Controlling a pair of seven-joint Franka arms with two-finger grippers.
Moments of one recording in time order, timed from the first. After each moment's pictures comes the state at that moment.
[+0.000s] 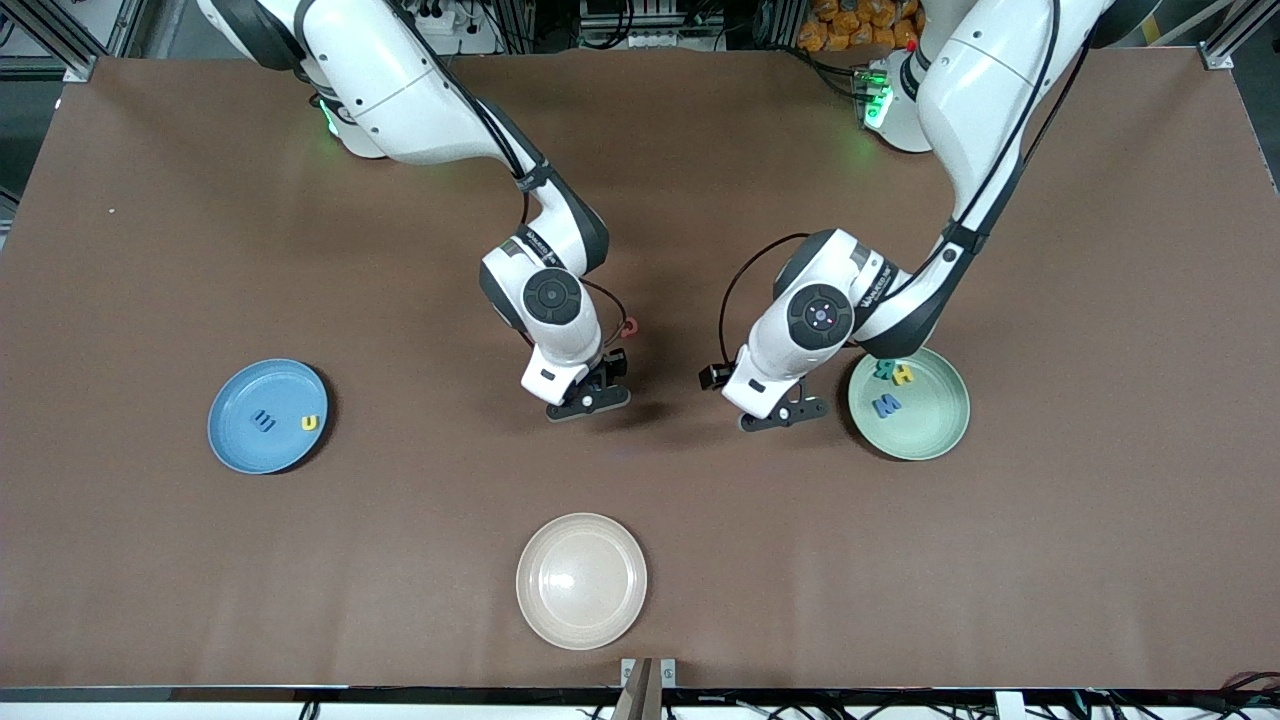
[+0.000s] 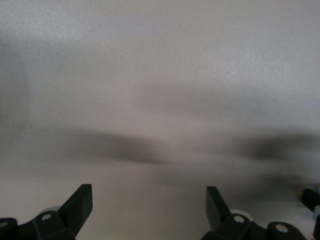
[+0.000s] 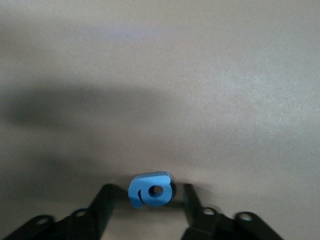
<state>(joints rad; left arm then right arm) -0.21 0.65 -0.40 -1.70 0.10 2.27 -0.82 0.62 0.76 0.05 -1.63 -0.04 2.43 0.44</state>
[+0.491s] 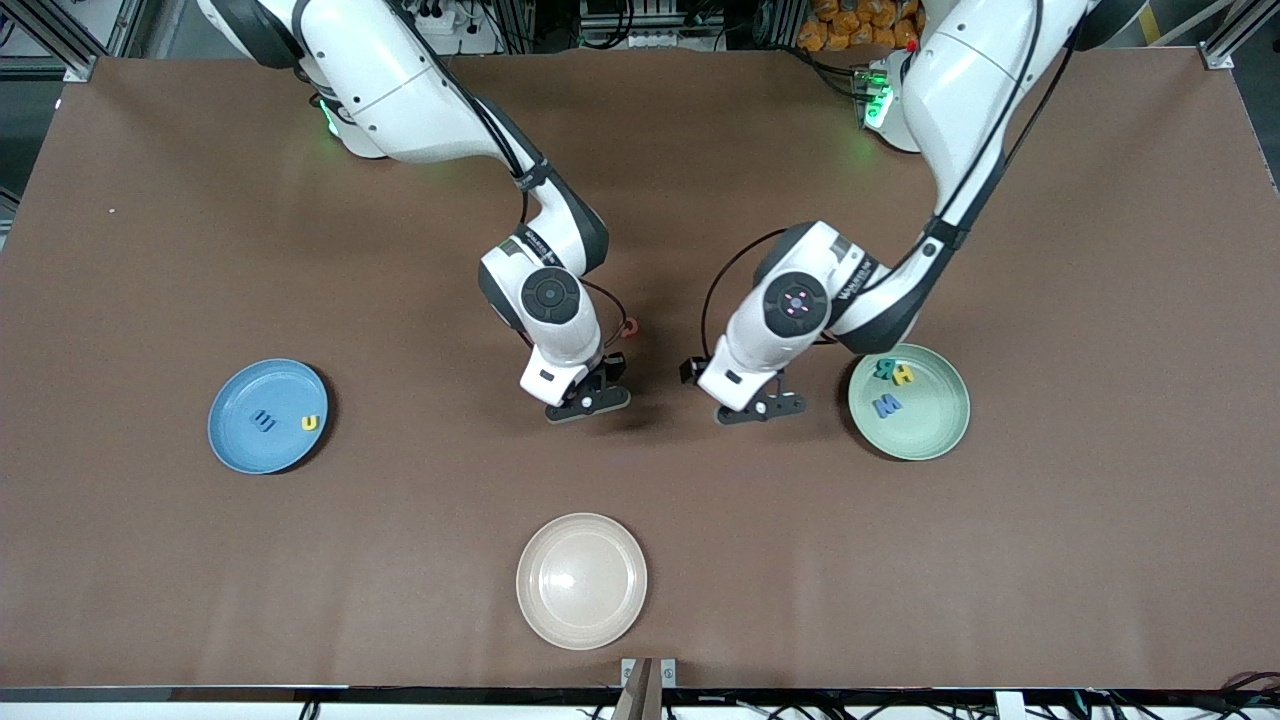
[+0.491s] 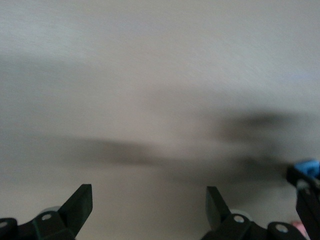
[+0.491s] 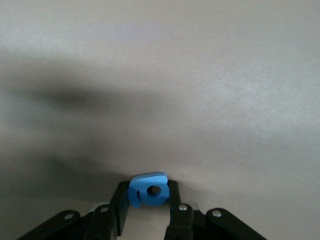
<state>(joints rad) -0.29 0.65 -0.40 -1.66 0.14 2.27 -0.83 0.62 0.75 0.04 -1.63 -0.04 2.43 0.44</state>
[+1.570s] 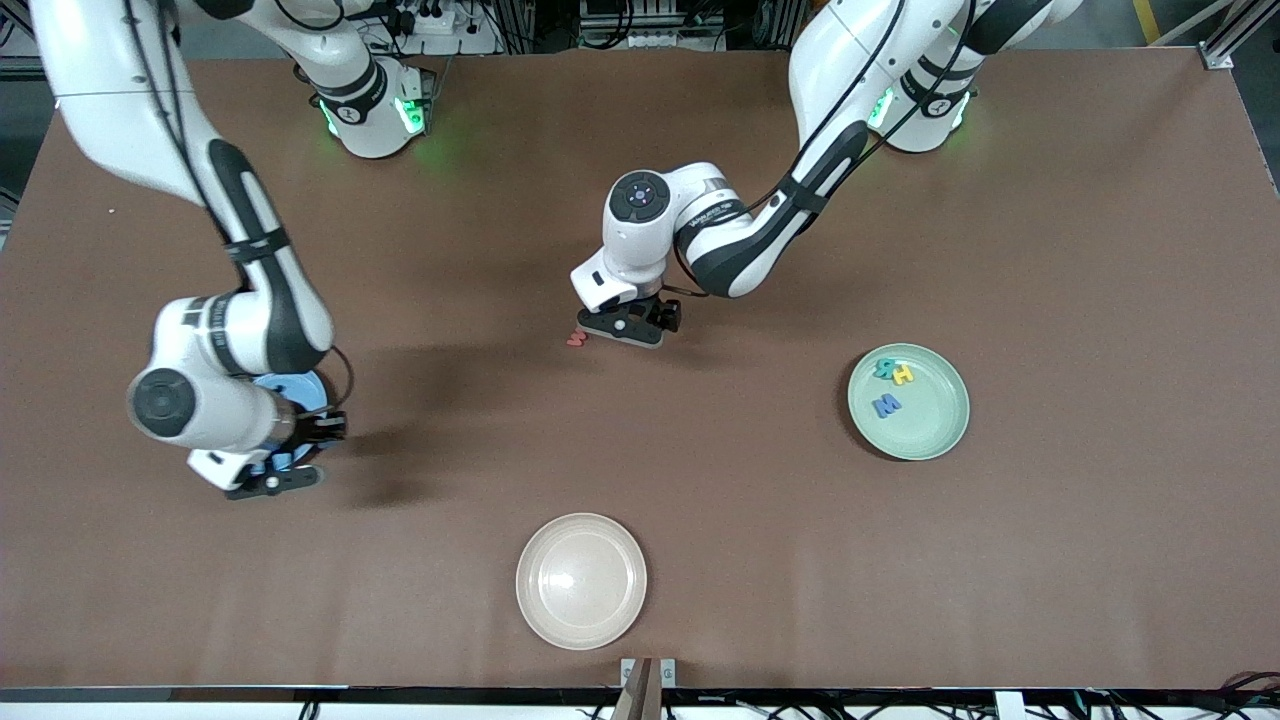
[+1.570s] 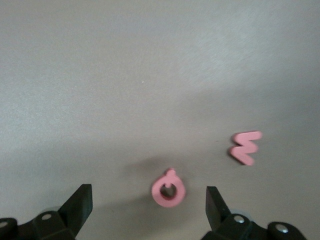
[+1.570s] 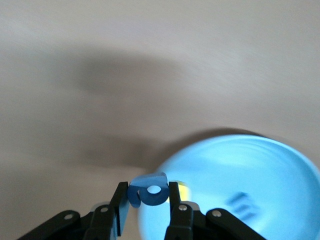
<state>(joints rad) -0.55 0.75 -0.39 -1.65 0.37 2.39 -0.80 -0.04 0.59 0.02 -1.72 -0.04 2.16 -0.23</state>
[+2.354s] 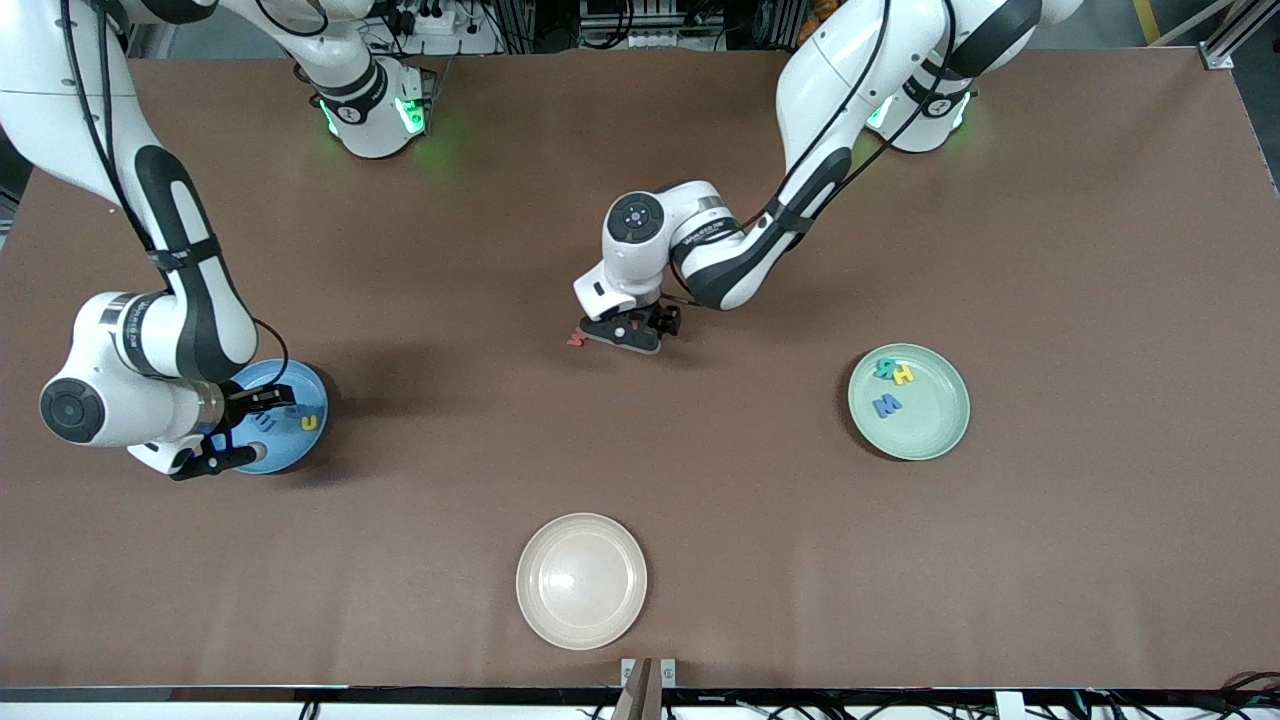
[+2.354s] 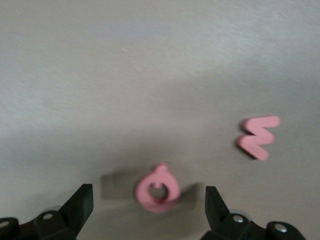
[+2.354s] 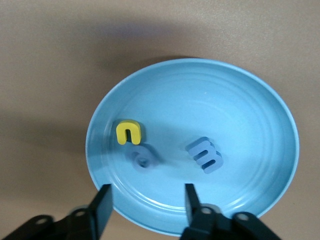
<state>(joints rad) -0.60 0.82 -0.38 -1.61 0.36 2.40 -0.86 -0.13 0.58 0.02 -1.73 -0.04 2.02 -0.32</state>
